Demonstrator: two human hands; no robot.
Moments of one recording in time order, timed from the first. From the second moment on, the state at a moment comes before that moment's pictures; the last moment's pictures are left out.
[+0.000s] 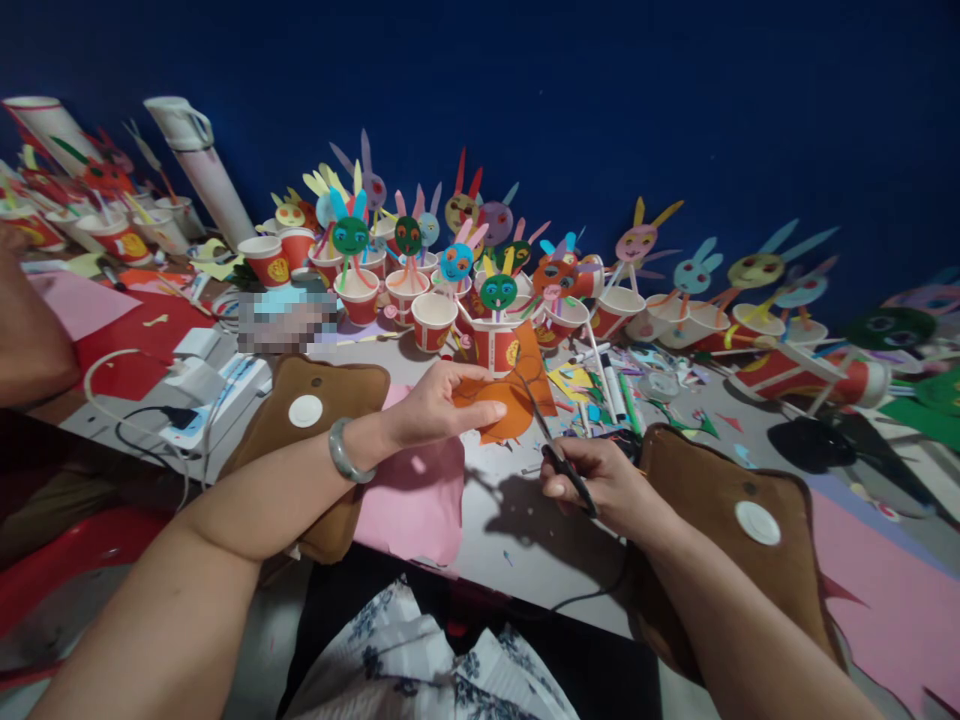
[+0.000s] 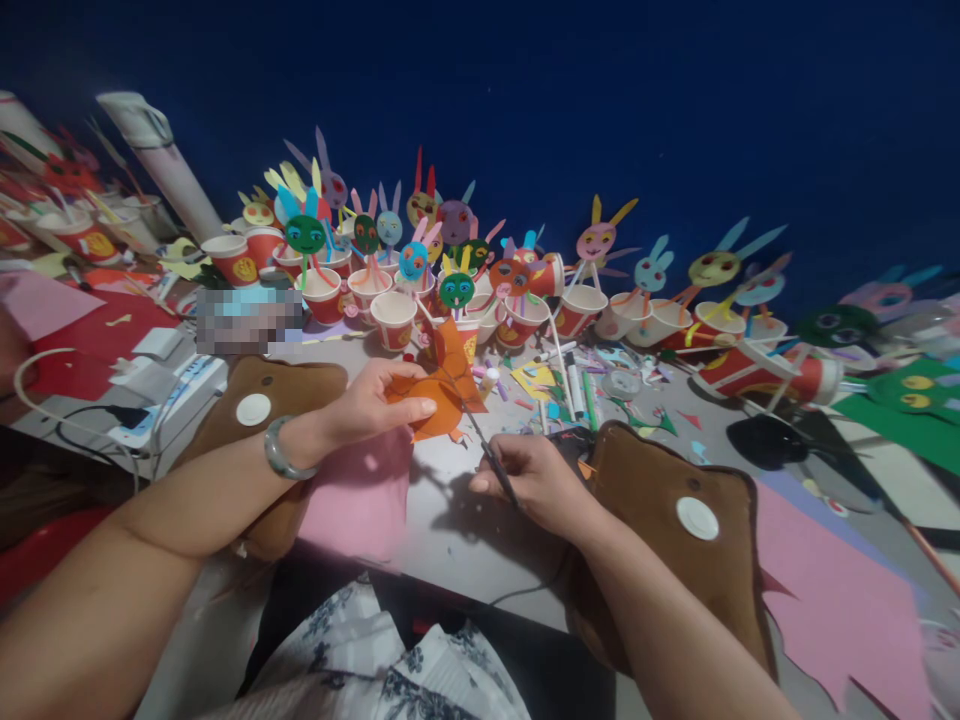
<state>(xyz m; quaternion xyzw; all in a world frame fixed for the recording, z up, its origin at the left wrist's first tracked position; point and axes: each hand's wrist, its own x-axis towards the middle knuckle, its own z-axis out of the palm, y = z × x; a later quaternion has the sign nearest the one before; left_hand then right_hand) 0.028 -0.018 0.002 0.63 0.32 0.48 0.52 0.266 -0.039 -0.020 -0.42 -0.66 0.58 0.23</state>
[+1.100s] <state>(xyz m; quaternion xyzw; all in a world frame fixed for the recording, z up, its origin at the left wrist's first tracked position) 0.025 -0.017 -0.004 0.61 0.32 0.47 0.55 0.266 -0.040 -0.017 -0.44 -0.66 0.57 0.22</state>
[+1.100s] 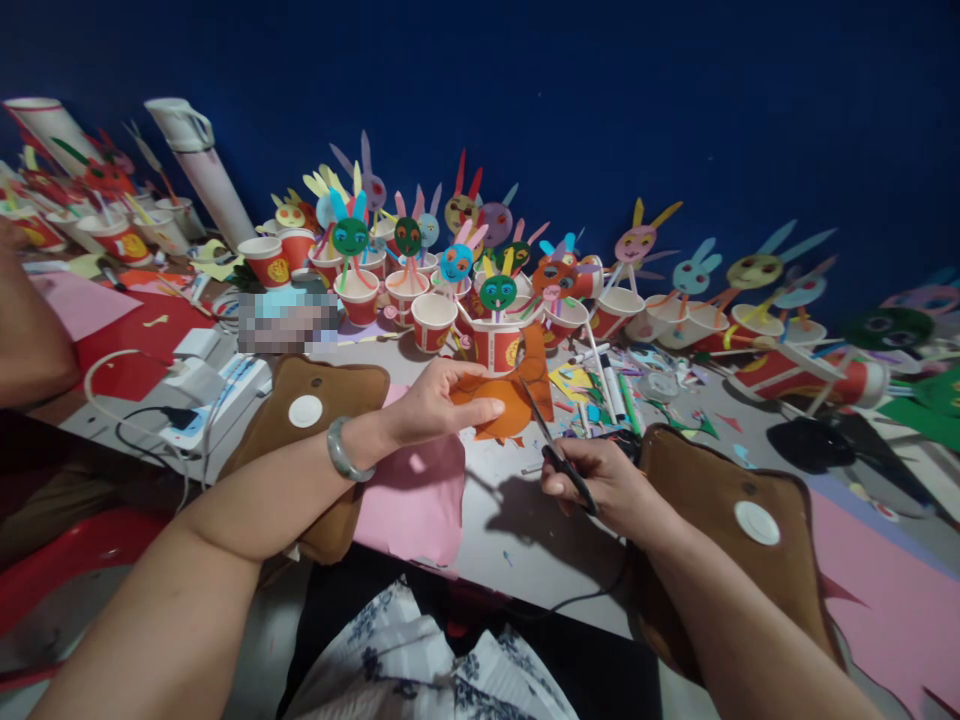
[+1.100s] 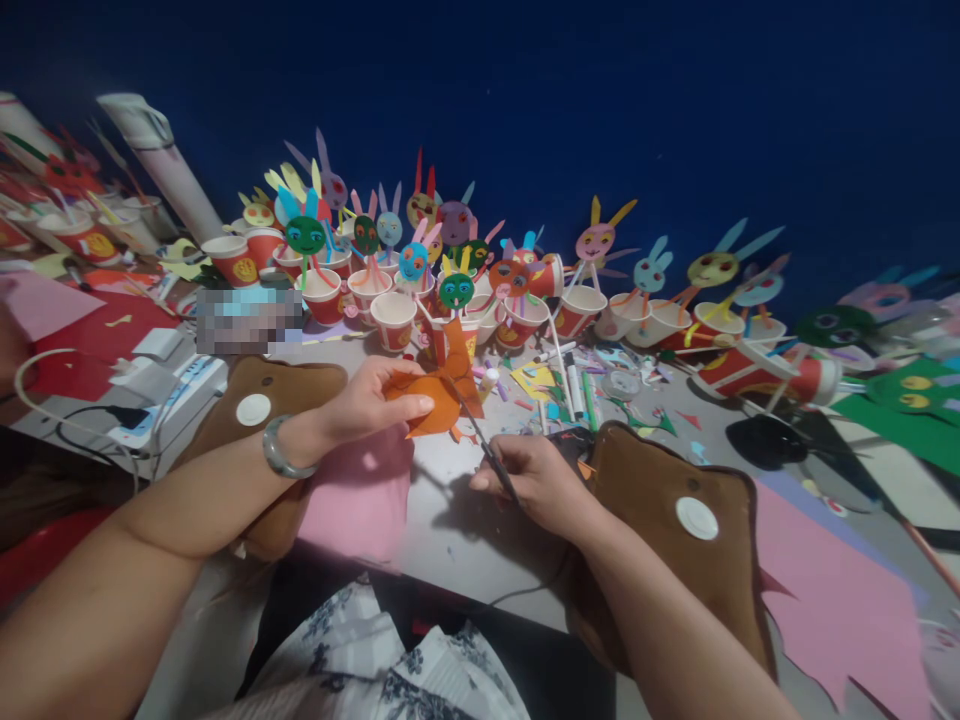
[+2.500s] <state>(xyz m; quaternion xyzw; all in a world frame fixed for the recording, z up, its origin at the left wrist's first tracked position) 0.020 -0.013 -0.002 0.66 0.30 0.46 0.52 0.270 -0.039 -0.022 -0.43 -0.66 0.58 0.21</state>
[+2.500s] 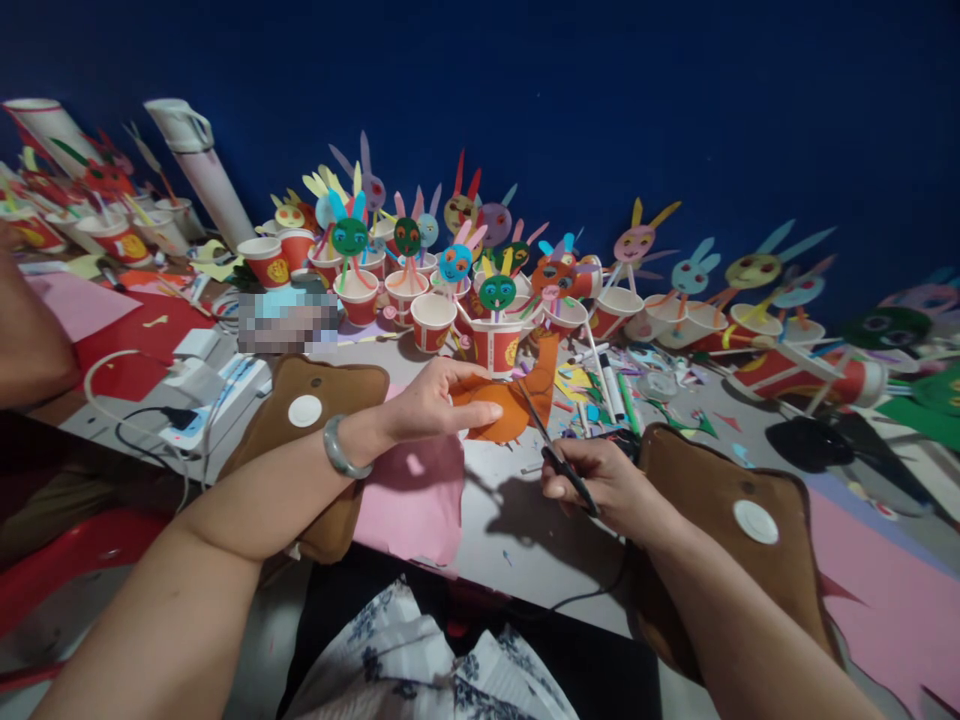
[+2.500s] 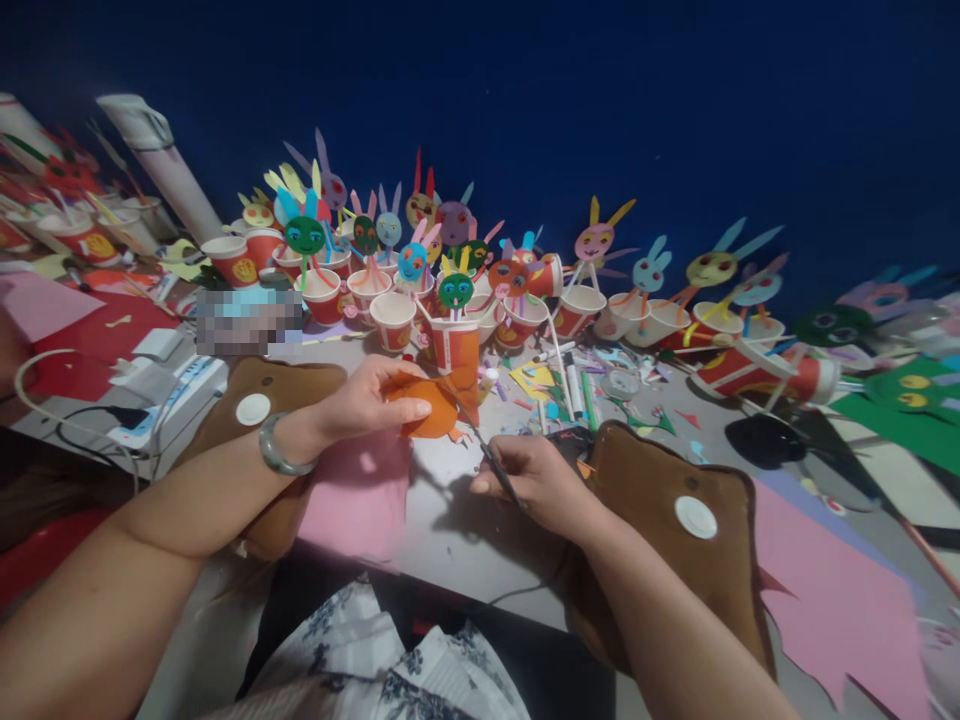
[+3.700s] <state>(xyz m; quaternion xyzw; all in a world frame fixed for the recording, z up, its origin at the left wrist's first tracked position) 0.020 -0.014 -0.007 0.65 0.29 0.43 0.56 0.265 -0.039 -0.017 -0.42 -0.66 0.59 0.21</state>
